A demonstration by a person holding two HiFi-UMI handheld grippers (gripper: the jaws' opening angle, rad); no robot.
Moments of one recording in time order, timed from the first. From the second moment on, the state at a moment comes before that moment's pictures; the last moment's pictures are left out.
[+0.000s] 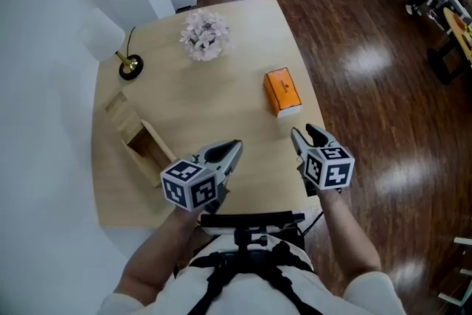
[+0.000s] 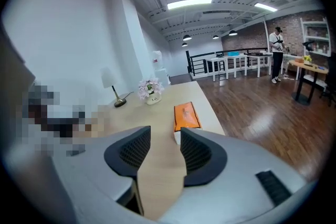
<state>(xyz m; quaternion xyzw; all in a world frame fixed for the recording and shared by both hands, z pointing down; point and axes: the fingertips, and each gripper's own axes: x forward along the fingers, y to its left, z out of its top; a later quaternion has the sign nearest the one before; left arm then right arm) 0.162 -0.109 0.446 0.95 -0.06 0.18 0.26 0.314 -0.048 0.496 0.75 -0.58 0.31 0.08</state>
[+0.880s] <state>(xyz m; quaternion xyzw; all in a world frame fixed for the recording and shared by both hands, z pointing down) 0.221 -0.145 0.483 0.94 -0.10 0.21 0.26 0.381 -0.128 0.548 0.72 -0.58 0.36 0.15</state>
